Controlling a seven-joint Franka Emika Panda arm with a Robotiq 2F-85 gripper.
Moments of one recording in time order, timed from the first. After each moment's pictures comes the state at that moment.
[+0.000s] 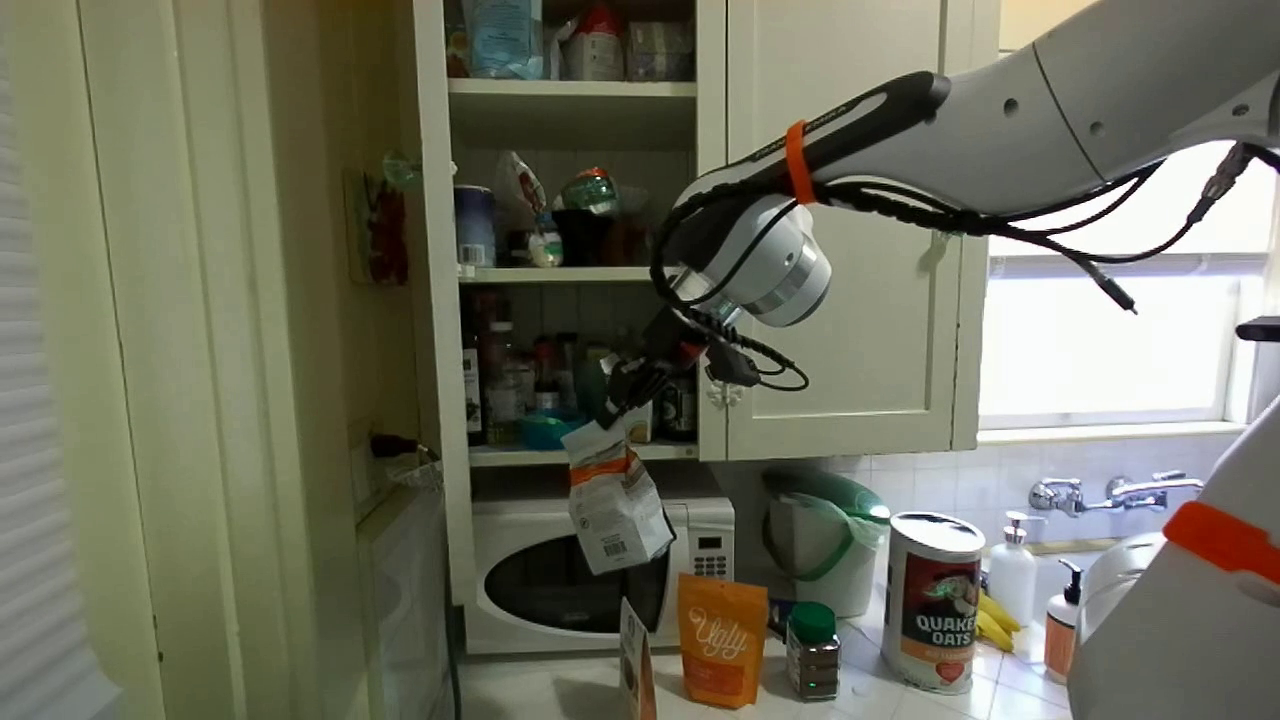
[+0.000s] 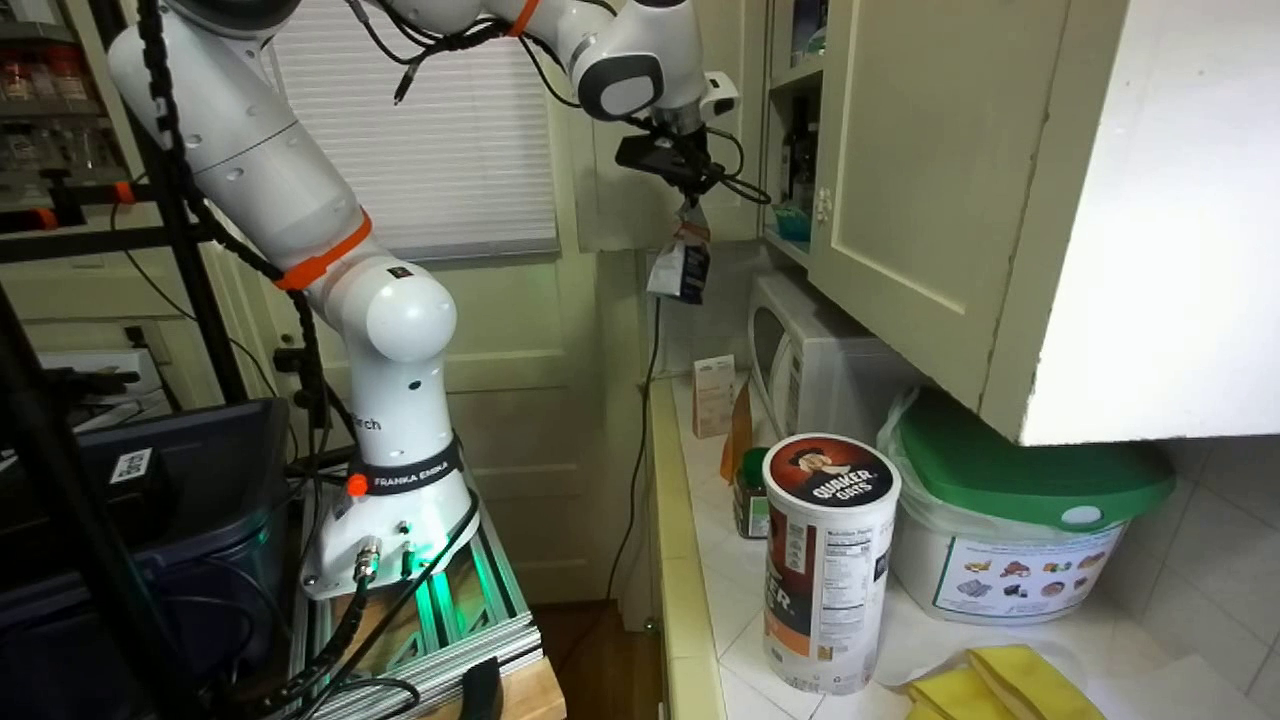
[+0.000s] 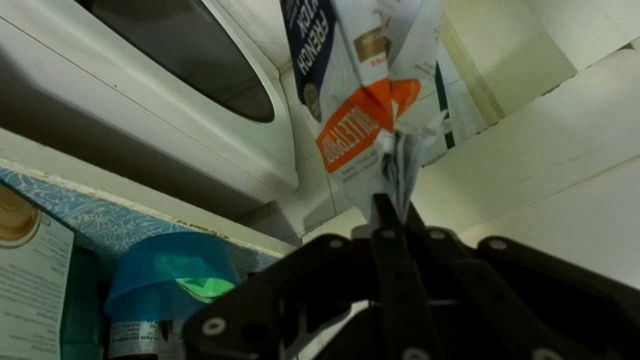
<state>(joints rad) 0.27 -0.48 -0.17 -2.41 0.57 2.43 -0.77</state>
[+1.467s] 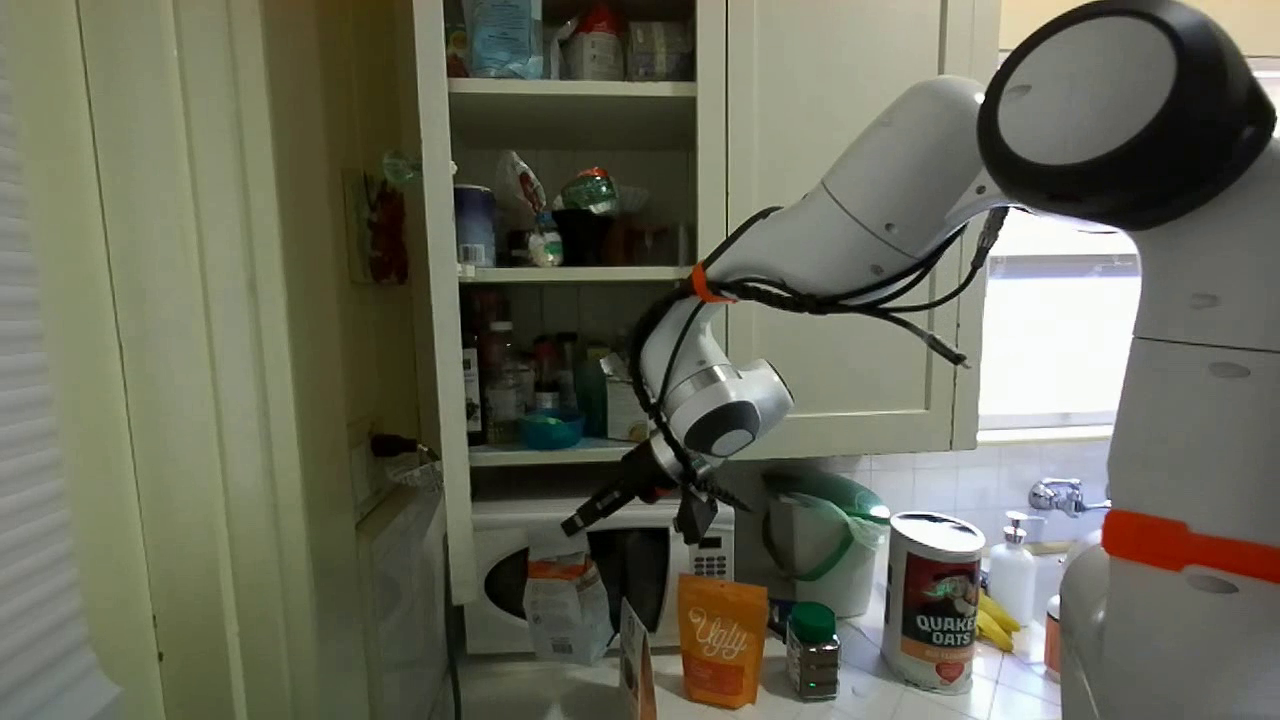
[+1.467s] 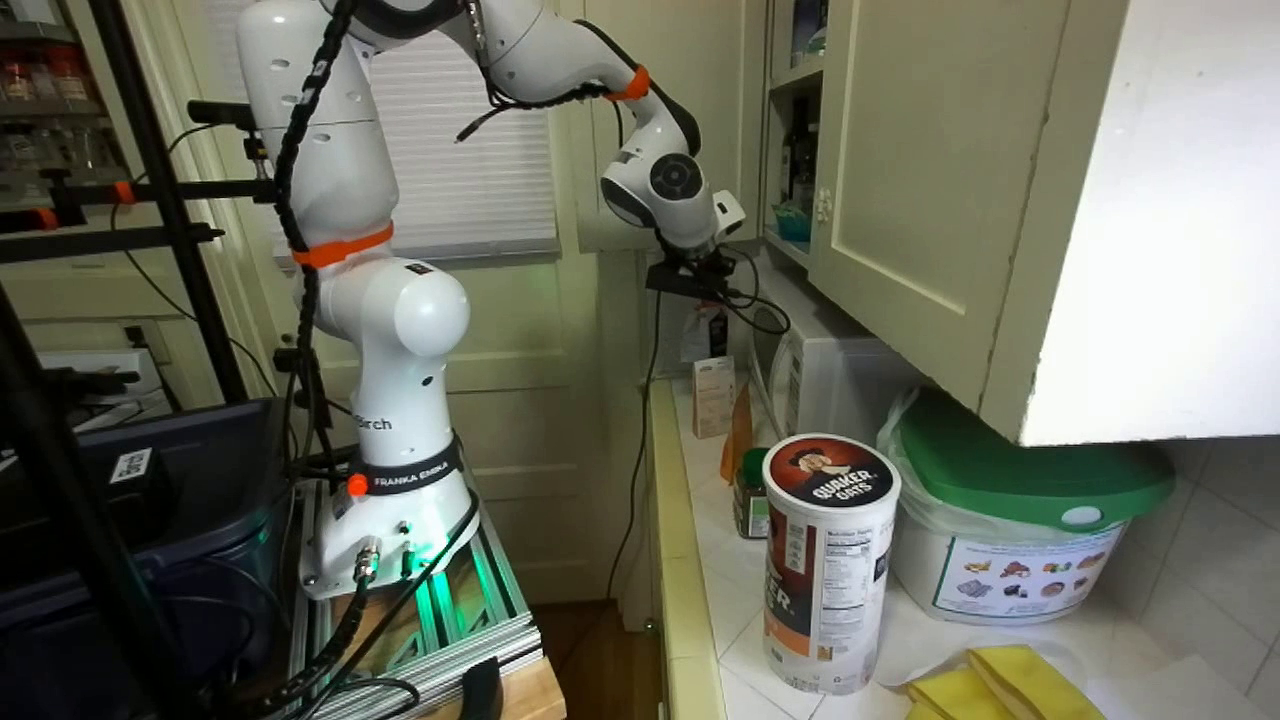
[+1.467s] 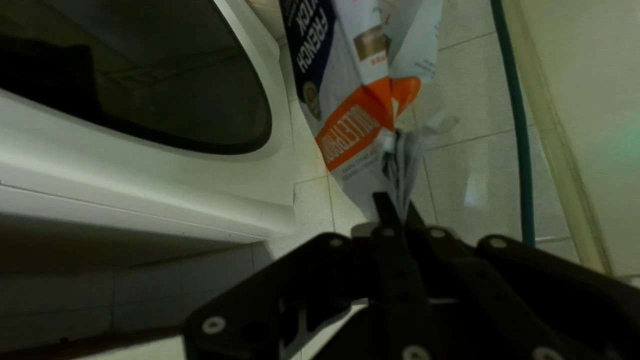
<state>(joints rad) 0.49 -0.10 -0.31 -2.43 1.58 2.66 -1.89</state>
